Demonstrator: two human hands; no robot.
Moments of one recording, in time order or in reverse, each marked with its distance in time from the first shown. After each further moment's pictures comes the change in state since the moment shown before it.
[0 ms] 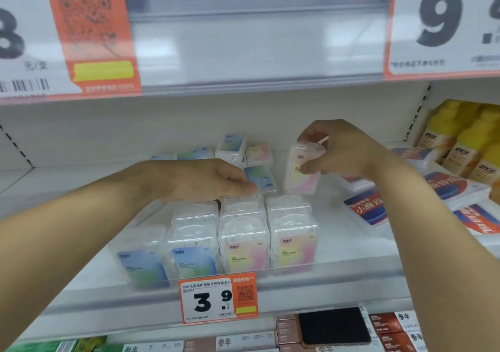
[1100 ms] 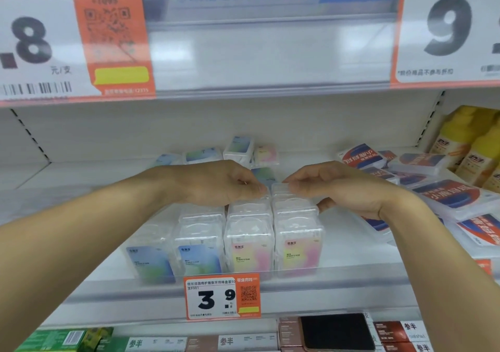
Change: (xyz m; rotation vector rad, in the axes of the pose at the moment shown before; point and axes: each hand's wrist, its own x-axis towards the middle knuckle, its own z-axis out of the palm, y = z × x) left_hand 0.000 -0.001 0.003 -0.034 -0.006 0.036; right_hand -0.036 -0.002 0.021 0.353 -0.444 0.066
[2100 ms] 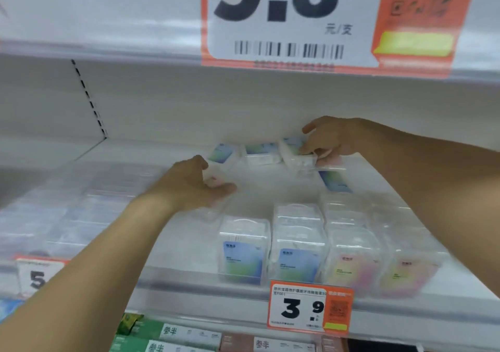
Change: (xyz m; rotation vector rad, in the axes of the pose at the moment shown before) left_hand -0.050 -0.162 -0.020 -0.020 0.562 -0.433; right_hand 0.178 -0.082 0.043 -0.283 0.134 0.292
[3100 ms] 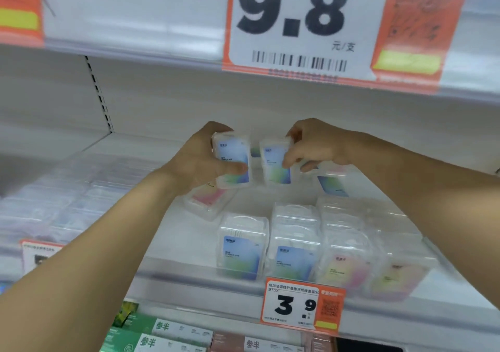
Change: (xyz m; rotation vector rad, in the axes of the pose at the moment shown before) left_hand -0.008 0.029 -0.018 -0.676 0.015 0.240; right_hand -0.038 -0.020 0.024 -0.162 0.049 -0.250
